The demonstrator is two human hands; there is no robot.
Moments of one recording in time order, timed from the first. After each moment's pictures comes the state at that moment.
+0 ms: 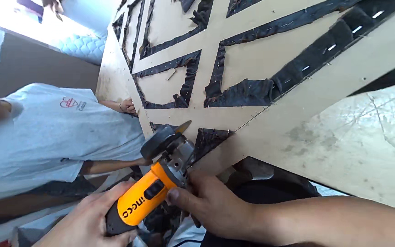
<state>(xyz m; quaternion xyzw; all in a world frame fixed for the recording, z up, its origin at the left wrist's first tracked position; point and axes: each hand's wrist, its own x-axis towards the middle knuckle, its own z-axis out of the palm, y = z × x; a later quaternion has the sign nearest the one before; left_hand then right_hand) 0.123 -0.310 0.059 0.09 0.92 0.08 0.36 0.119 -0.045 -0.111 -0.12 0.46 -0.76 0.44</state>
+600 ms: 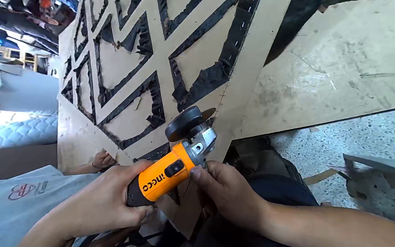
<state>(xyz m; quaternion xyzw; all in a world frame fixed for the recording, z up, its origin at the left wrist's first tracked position) -0.011 -0.314 -0.009 0.40 0.83 0.07 0.38 0.159 -0.083 -0.125 0.11 0.50 -0.84 0.21</state>
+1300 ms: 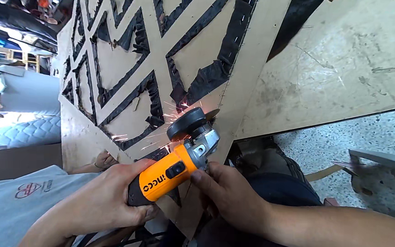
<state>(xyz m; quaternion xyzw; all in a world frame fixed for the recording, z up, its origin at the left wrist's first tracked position) -0.019 -0.305 -0.009 0.41 0.82 0.03 0.39 0.160 -0.083 -0.130 0.12 0.49 -0.84 0.19</state>
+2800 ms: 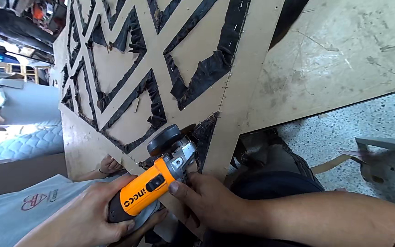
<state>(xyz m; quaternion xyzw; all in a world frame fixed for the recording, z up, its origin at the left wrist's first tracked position) -0.034 -0.376 0.001 0.40 0.83 -0.02 0.40 0.141 -0.138 -0.135 0.06 0.49 -0.81 0.31</state>
